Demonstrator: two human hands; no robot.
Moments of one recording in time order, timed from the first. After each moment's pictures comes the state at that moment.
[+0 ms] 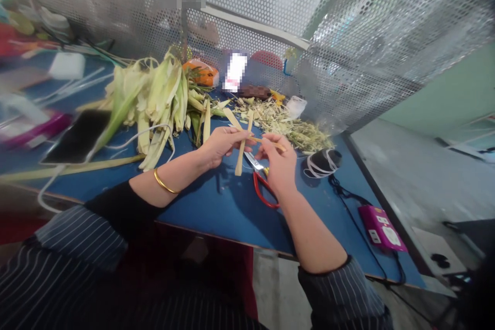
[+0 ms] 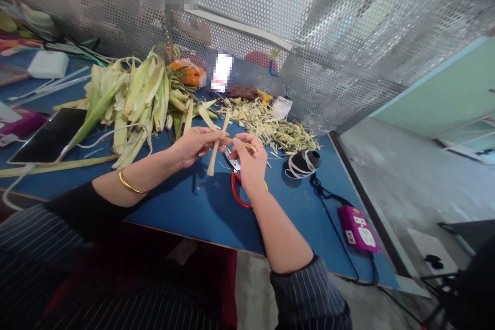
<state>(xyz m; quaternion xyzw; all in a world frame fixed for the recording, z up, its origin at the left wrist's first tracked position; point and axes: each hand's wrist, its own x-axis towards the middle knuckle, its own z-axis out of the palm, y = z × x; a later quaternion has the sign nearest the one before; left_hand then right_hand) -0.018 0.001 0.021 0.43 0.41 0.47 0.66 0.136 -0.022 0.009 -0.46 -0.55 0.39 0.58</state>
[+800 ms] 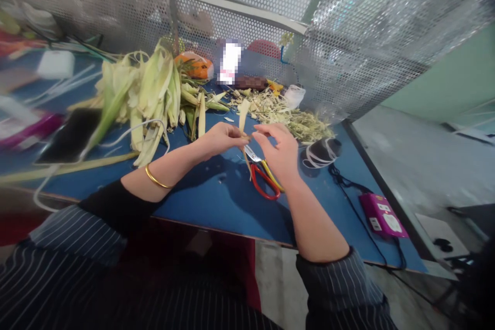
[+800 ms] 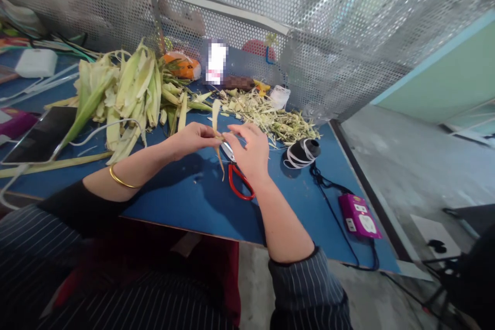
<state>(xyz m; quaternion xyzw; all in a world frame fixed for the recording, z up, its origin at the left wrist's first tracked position) -0.020 0.003 0.014 0.63 0.43 0.39 0.52 0.155 -0.020 0.022 -0.48 -0.74 0.11 0.47</state>
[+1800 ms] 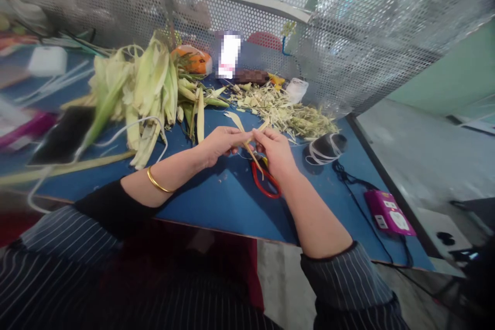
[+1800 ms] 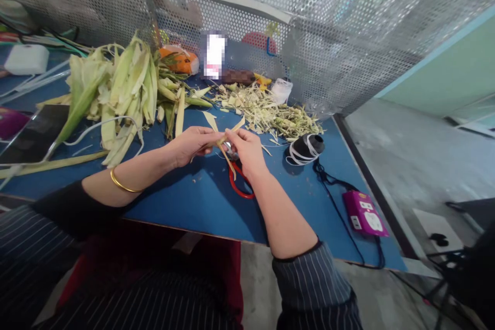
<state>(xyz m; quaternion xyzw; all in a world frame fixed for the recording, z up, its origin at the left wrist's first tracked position) -0.010 -0.003 0.005 0.51 0.43 0.38 0.64 0.152 -0.001 -0.004 -0.48 -0.53 0.50 0.49</state>
